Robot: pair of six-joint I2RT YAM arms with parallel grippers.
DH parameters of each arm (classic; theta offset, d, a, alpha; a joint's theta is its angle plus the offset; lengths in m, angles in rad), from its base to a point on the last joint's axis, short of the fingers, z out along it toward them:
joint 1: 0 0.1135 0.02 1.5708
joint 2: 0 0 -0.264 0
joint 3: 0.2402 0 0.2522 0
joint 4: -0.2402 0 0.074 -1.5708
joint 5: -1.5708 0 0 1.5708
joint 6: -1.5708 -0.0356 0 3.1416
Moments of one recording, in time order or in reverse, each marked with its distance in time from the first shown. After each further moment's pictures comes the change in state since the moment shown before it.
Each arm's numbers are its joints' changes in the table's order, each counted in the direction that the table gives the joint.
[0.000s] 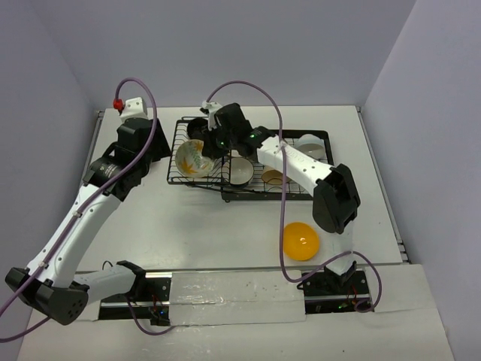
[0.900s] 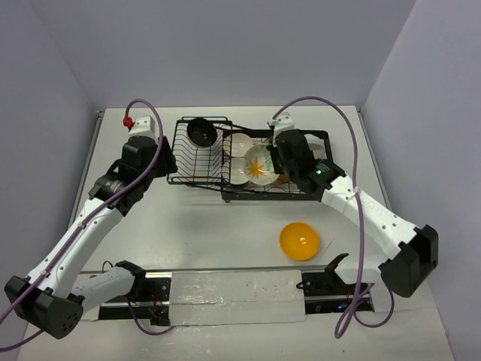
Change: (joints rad) left arm 0.000 0.097 -0.228 0.131 -0.142 0.000; right arm -0.084 0.686 -0.592 -0.075 -0.560 0.114
